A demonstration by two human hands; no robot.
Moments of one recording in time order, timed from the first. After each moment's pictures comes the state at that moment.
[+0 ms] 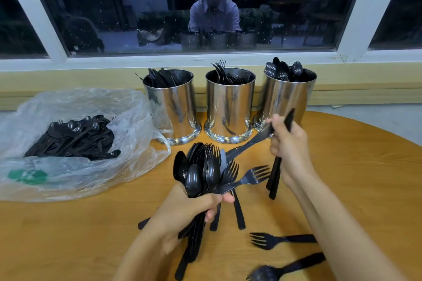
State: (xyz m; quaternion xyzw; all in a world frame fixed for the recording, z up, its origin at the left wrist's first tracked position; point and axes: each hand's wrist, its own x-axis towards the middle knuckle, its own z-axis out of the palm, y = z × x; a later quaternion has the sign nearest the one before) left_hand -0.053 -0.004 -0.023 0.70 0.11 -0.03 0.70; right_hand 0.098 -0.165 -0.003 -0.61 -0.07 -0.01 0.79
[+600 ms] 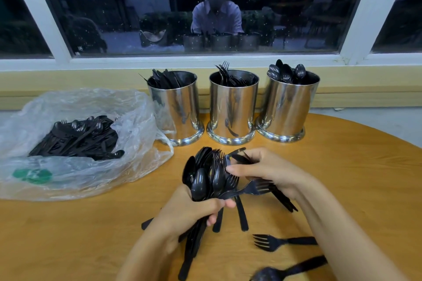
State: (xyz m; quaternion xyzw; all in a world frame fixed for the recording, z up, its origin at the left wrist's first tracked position) left_hand -0.053 -0.002 -0.023 0.74 0.12 -0.05 0.67; right_hand 0.072 -0.159 0.008 -0.73 -0.27 0.32 0.53
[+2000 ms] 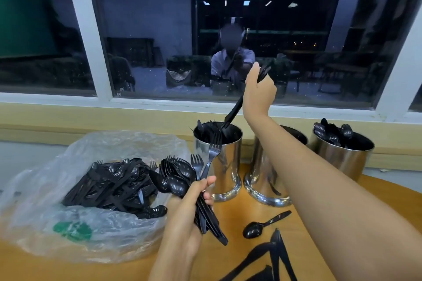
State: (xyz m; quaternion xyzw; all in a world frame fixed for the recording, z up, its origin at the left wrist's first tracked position) left_hand -0.005 0.094 0.015 0.38 0.21 0.20 0.88; right_hand 0.199 0.061 0.143 -0.66 -0.17 -0.28 0.67
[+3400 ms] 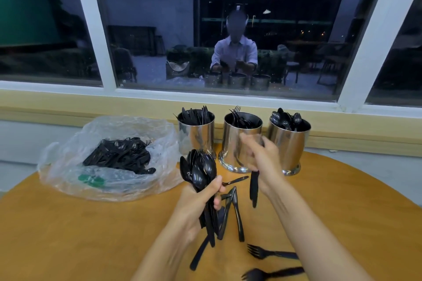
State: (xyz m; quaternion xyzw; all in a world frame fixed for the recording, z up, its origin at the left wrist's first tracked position) left_hand -0.083 -0.025 0.049 0.56 0.20 0.11 0.80; right_hand 0.046 -0.133 0.088 -0.64 -0.16 0.11 0.75
